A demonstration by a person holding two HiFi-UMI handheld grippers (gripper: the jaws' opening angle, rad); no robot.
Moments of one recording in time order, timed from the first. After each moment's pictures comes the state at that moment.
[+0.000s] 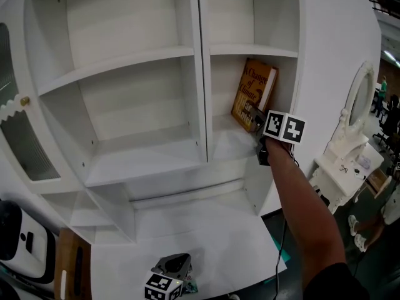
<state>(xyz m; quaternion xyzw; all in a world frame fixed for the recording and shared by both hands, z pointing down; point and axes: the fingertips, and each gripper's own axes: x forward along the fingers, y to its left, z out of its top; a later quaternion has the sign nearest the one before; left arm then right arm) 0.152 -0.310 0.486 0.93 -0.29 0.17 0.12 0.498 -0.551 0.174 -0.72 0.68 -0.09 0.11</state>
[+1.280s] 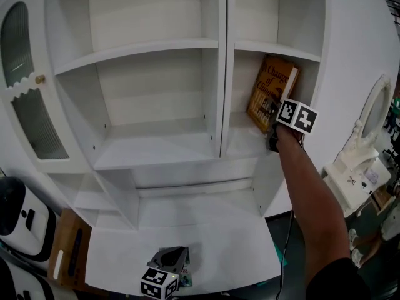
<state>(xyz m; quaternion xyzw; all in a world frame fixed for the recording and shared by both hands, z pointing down) 0.134 -0.316 0.485 0.91 -0.36 0.15 0.13 0.507 -0.586 0.144 -0.72 0.68 -0.06 0.12</state>
